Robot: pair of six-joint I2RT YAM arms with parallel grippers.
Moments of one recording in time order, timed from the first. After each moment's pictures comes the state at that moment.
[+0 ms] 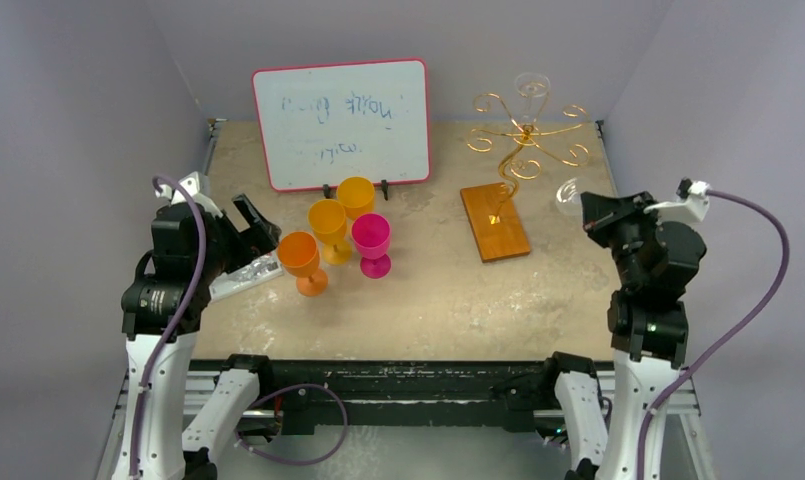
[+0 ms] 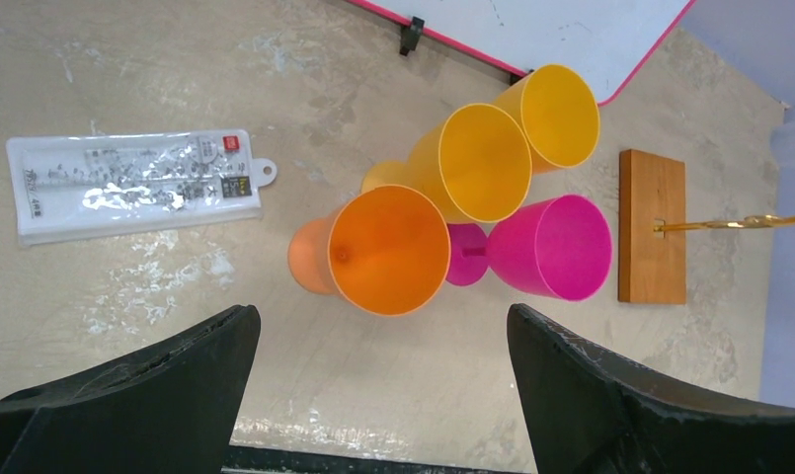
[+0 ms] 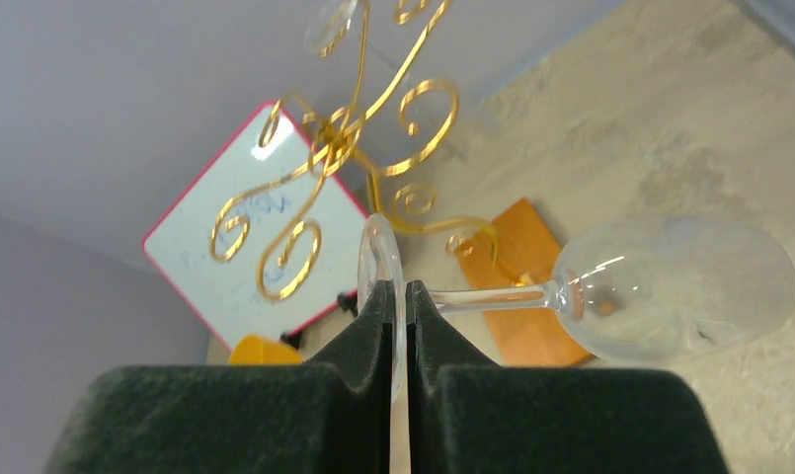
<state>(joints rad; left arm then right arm) -0.05 0.75 1.18 -1.00 -0.01 -0.53 -0.22 0.65 1.07 -0.51 -0.12 0.68</state>
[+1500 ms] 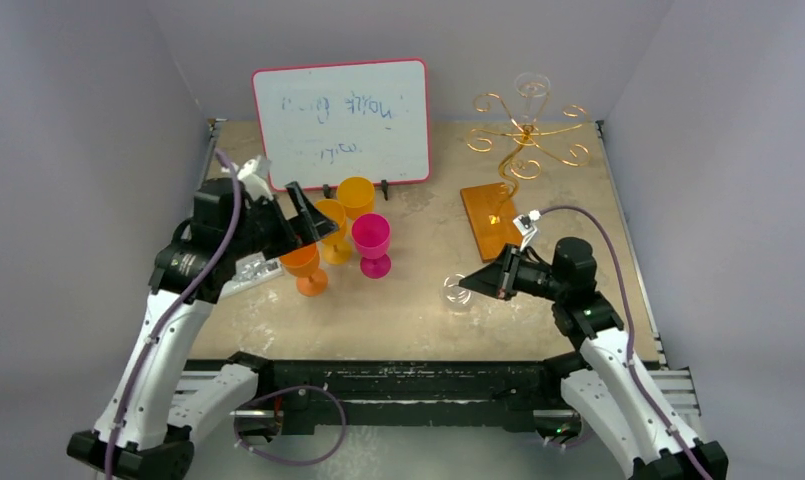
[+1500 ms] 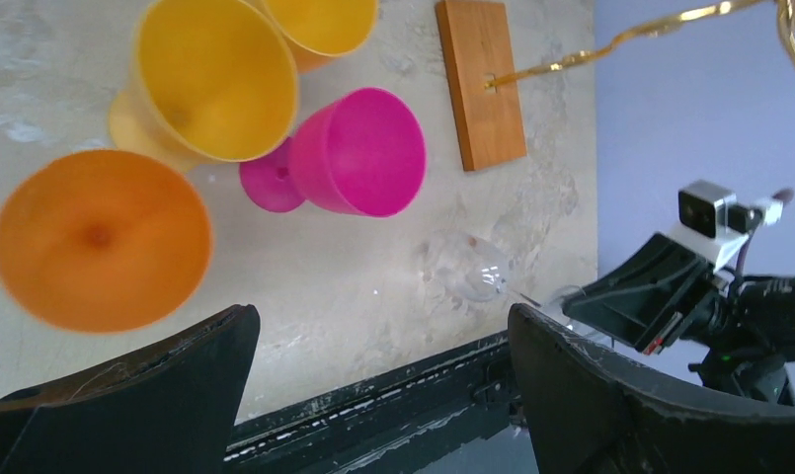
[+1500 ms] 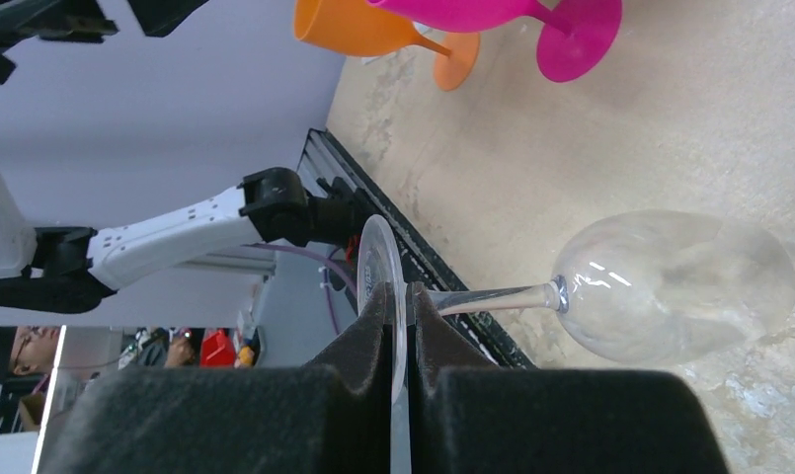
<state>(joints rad) -0.19 0.88 1.17 -0.86 0.34 -0.65 0.24 0.64 0.47 -0.16 -0.84 0.78</state>
